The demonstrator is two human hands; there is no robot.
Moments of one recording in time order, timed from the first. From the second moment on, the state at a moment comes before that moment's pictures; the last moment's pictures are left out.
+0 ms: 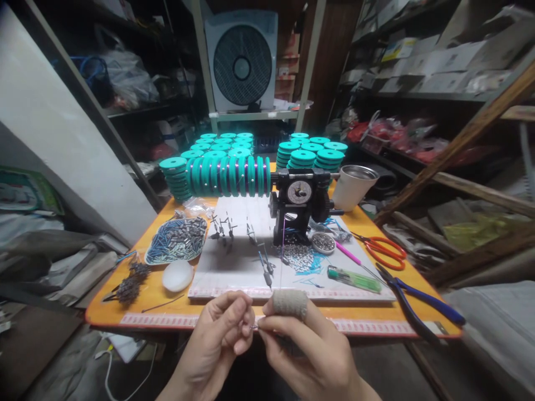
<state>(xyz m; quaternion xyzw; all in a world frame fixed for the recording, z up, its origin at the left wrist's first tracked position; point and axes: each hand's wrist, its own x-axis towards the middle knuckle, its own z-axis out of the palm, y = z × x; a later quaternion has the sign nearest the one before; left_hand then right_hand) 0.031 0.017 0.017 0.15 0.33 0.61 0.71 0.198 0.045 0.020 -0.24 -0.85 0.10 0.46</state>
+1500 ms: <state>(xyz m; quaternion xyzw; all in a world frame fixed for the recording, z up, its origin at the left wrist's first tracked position) 0.031 0.008 -0.001 0.38 0.37 0.62 0.58 0.184 0.043 0.038 -0.31 -0.80 0.21 0.48</state>
